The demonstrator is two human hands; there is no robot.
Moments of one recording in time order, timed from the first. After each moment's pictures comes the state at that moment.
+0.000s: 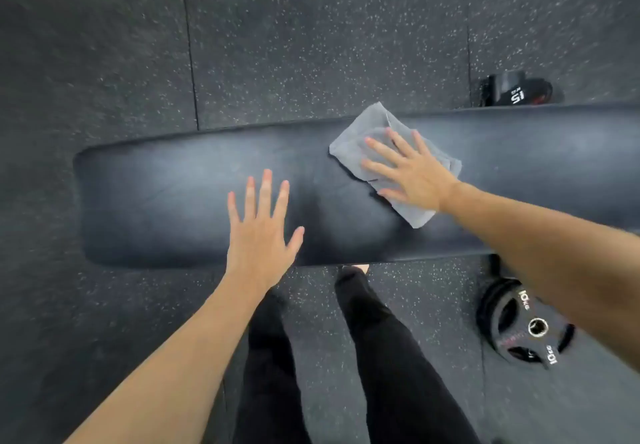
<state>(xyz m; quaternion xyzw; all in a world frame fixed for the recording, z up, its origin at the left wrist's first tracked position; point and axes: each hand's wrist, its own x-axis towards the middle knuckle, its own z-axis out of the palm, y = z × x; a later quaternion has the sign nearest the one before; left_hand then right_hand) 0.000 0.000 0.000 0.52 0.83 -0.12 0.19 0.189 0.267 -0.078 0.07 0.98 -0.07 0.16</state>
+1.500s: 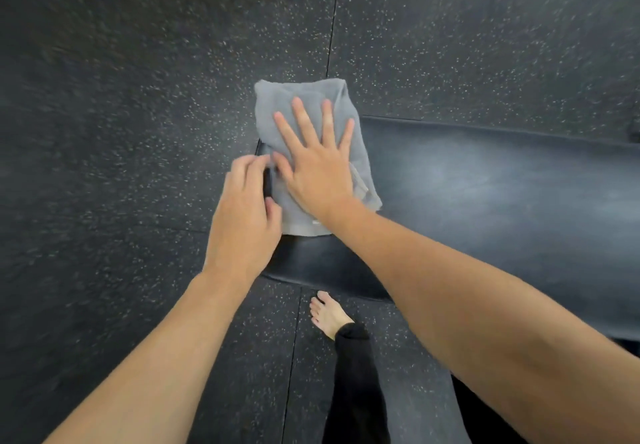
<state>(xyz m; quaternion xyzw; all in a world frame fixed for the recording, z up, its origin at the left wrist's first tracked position) -0.319 -0.236 -0.074 0.32 0.89 0.25 0.20 -0.284 -0.103 -0.159 0.25 0.95 -0.16 0.03</state>
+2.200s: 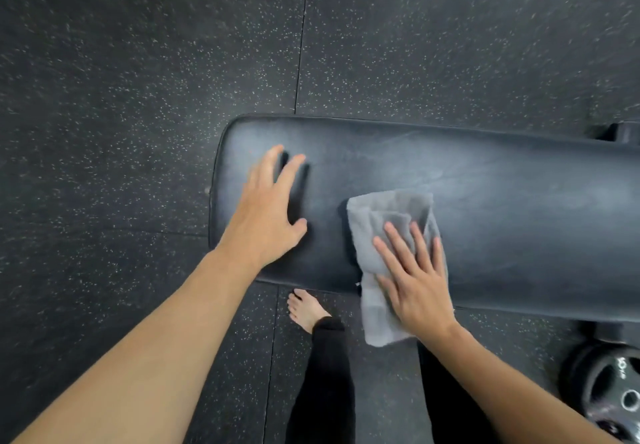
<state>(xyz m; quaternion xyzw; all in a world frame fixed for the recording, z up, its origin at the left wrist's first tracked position) -0.286 -0.178 -0.073 0.40 0.83 0.15 0.35 0.001 -0.076 -0.147 0.25 0.96 -0.13 0.07</state>
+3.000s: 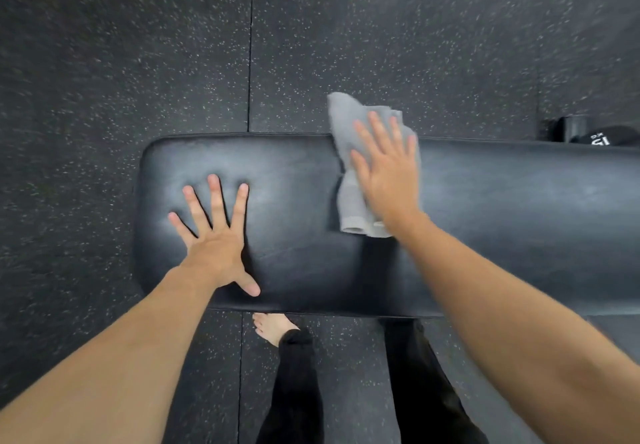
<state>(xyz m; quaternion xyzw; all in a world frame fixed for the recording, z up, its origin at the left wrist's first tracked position) -0.248 -0.132 -0.089 0.33 0.79 -0.21 0.47 -0.087 0.097 -0.158 0.39 0.91 -0.16 0.01</state>
